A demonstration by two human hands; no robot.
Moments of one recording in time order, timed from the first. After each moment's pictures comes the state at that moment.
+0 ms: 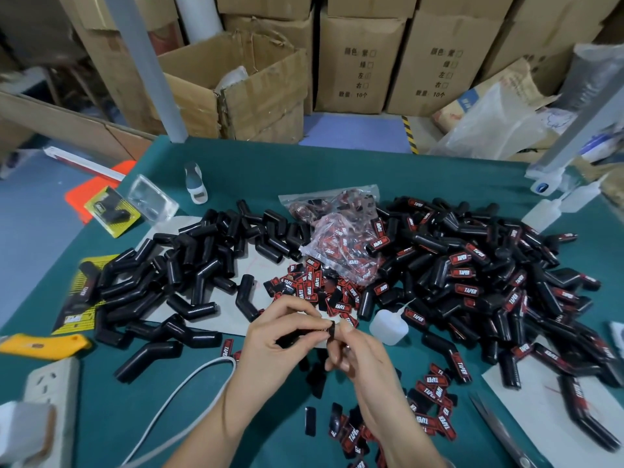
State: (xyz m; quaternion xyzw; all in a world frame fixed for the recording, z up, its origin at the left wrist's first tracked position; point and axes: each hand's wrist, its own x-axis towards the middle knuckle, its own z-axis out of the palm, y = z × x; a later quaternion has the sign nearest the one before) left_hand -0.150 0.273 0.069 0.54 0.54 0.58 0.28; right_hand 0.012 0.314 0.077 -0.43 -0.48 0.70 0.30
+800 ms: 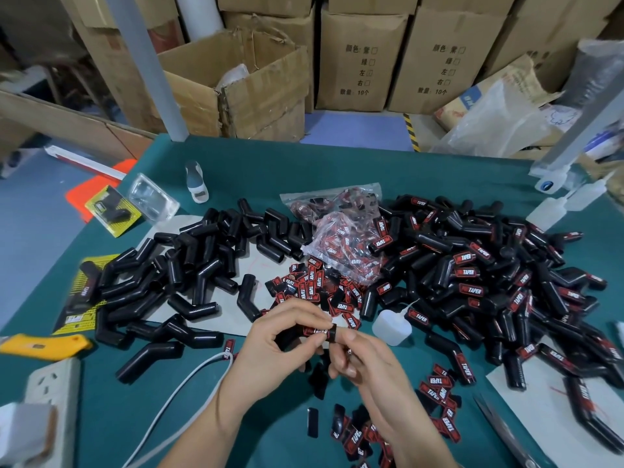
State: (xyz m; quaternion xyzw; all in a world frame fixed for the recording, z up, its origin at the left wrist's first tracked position) left_hand -0.160 0.271 0.074 0.54 0.51 0.56 0.37; right_hand 0.023 0.316 0.081 -0.37 -0.50 0.74 0.27
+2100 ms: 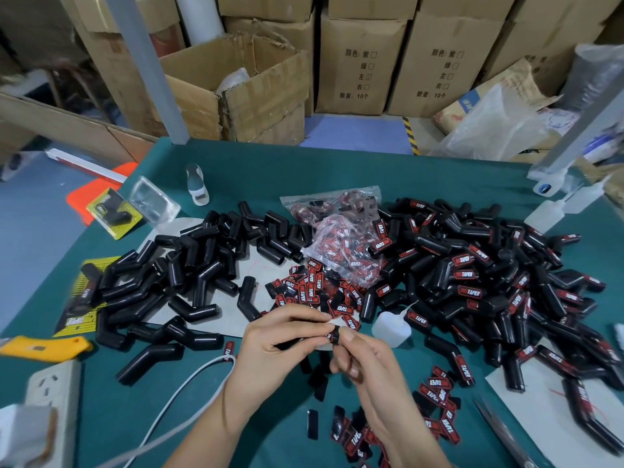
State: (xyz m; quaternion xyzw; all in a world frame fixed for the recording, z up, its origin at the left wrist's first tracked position) left_hand -0.155 0.273 0.068 0.56 0.51 0.59 0.28; right_hand 0.018 0.314 0.076 -0.39 -0.49 0.70 0.33
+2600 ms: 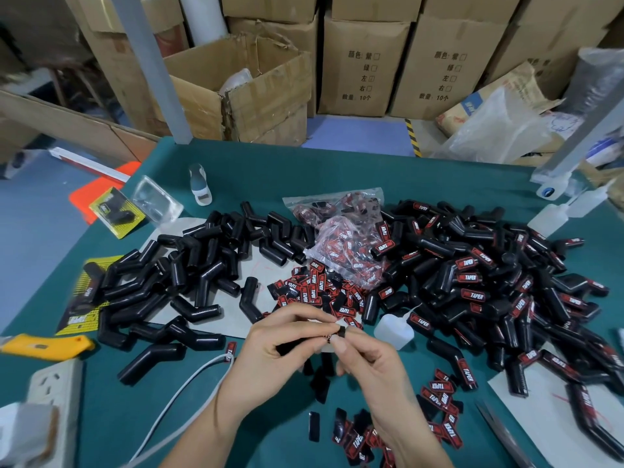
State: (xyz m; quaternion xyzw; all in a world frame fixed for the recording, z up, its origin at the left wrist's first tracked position) left_hand -0.162 0.268 0.078 0.57 0.50 0.56 0.33; right_hand 0.021 0.316 0.078 -0.35 -0.59 0.66 0.32
